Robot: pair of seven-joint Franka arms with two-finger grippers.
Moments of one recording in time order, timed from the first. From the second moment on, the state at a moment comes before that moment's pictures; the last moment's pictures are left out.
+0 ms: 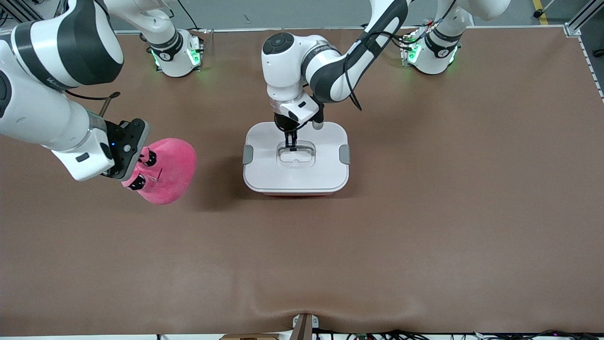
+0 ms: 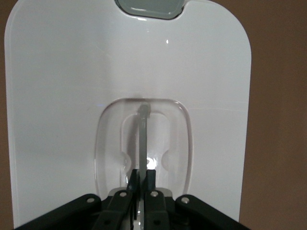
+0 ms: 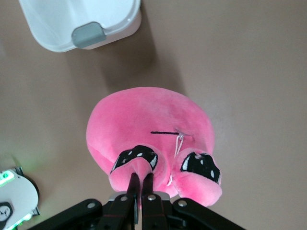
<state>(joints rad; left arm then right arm) -0.86 0.54 -0.11 -1.55 0.35 2.19 -2.73 0.22 0.26 -0.01 -1.39 0.02 1.51 -1.11</state>
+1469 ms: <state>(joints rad) -0.80 0.36 -0.12 -1.53 0.28 1.97 -2.49 0.40 0.27 0.00 -1.39 0.00 1.55 -1.41</state>
